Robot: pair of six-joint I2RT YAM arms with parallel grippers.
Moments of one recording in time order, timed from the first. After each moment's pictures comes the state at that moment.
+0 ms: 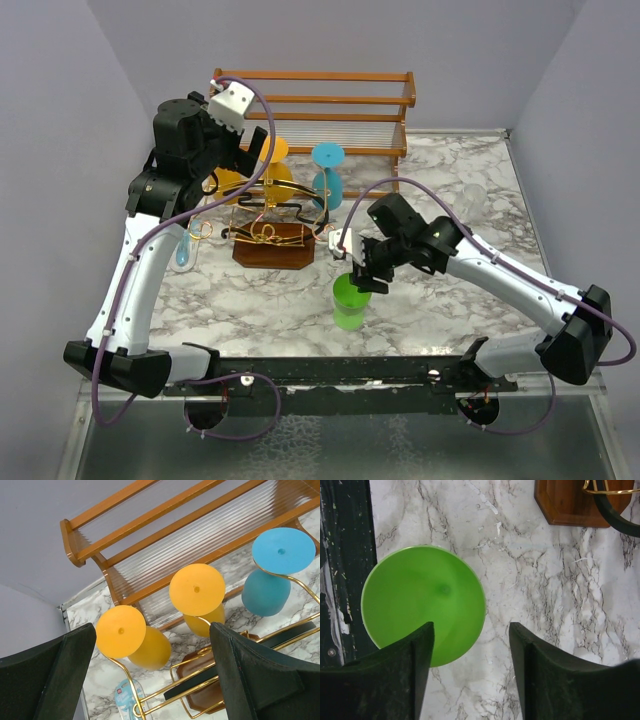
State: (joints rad) left arm -0.25 1.29 1.62 -0.61 0.09 0.30; right arm 0.82 1.33 1.17 -0.80 -0.41 -0.66
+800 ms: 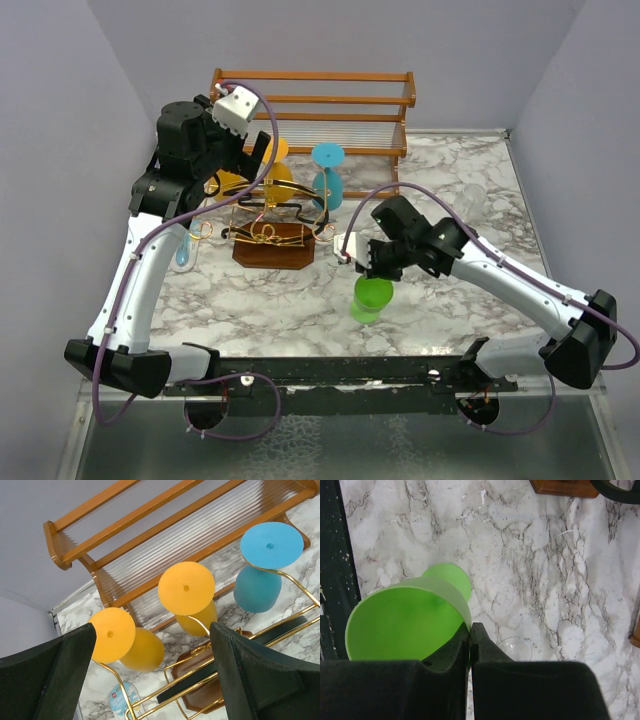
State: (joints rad) left arm -0.25 1.29 1.59 -0.60 0.13 0.31; right arm 0.82 1.31 1.16 -0.86 -0.28 -0.71
